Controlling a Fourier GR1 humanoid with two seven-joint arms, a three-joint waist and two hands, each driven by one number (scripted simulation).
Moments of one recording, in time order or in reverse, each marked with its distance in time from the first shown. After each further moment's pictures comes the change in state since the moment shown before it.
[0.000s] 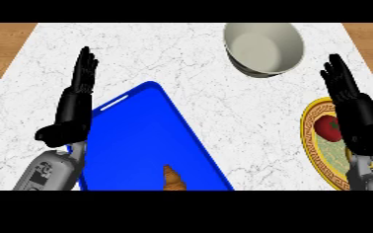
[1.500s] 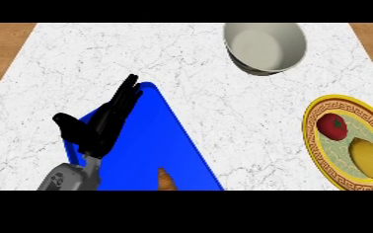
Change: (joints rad) left arm 0.070 -0.058 -0.081 -0.006 0.262 -0.321 0.222; right arm 0.717 -0.068 -0.197 -0.406 0.949 -0.098 0.242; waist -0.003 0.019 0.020
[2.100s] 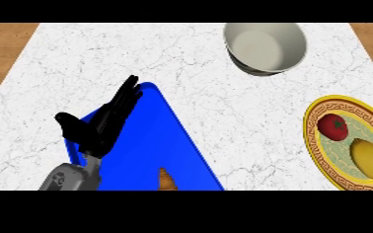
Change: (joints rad) left arm 0.007 -0.021 0.026 0.021 -0.020 -0.038 0.003; right arm -0.334 0.046 0.100 0.013 0.085 0.449 0.507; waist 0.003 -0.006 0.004
